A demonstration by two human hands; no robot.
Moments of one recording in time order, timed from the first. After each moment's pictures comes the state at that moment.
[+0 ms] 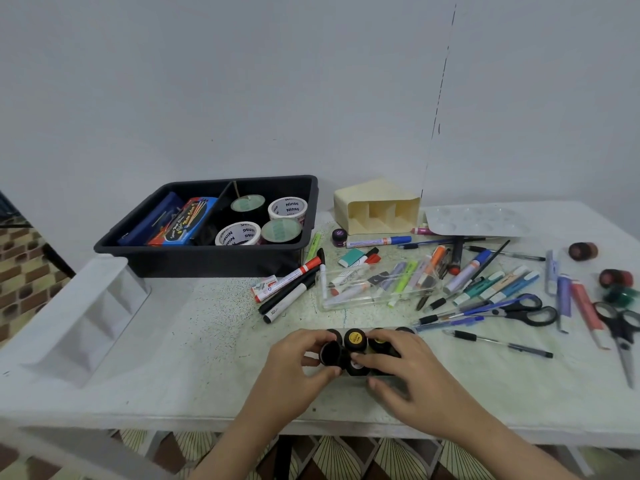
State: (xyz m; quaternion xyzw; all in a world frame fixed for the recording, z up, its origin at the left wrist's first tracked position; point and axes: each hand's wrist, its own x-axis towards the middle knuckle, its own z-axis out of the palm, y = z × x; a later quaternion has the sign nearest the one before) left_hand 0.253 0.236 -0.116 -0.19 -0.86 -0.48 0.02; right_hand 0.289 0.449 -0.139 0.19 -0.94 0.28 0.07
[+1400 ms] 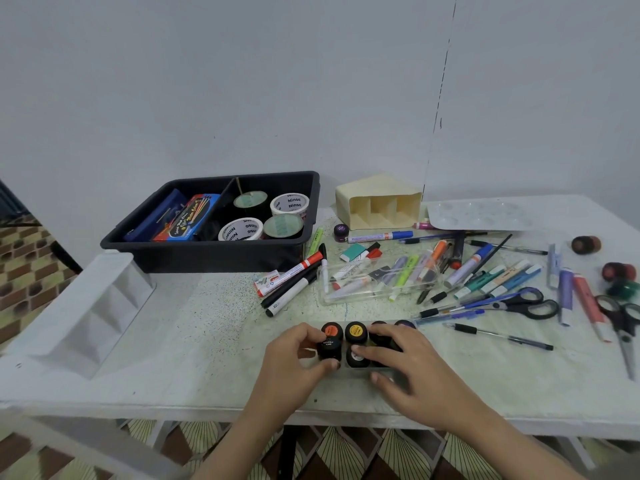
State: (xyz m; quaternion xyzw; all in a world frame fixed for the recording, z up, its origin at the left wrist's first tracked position) left_hand 0.257 0.238 -0.121 -0.11 -0.85 -0.51 0.02; right_hand 0.290 0.452 -0.145 0.21 -0.93 0.28 0.09
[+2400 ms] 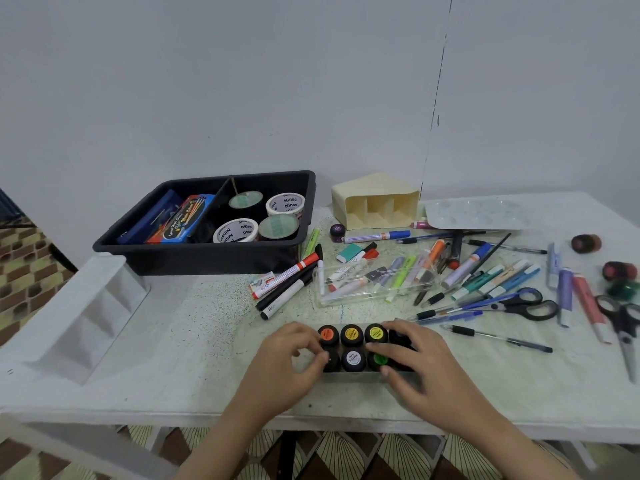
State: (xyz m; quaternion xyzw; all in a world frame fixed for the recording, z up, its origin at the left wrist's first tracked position) left_hand 0.243 0.228 -0.120 -0.25 -0.89 -0.39 0.05; right_hand 0.290 0.469 -0.156 0.16 -0.93 0.30 0.14
